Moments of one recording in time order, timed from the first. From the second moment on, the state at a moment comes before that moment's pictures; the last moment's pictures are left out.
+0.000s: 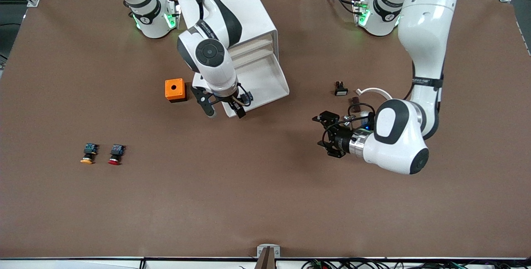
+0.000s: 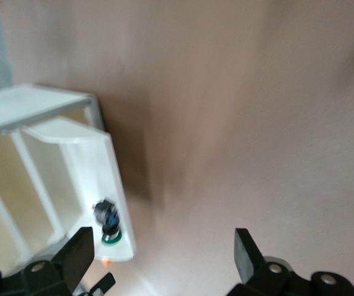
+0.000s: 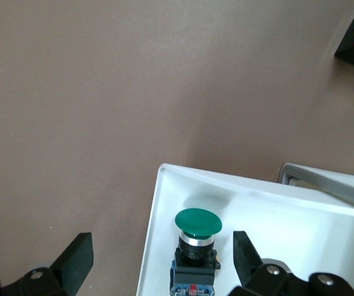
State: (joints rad) left arm -0.42 0.72 0.16 -1.28 -0.73 1.61 -2.09; right arm 0.73 0.39 -0.03 -1.84 0.06 2.21 1.66
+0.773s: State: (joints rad) left arm -0.39 0.60 0.17 -1.28 -0.59 1.54 -1.99; right arm 0.82 0.44 -0.03 -1.84 0.06 2.21 1.80
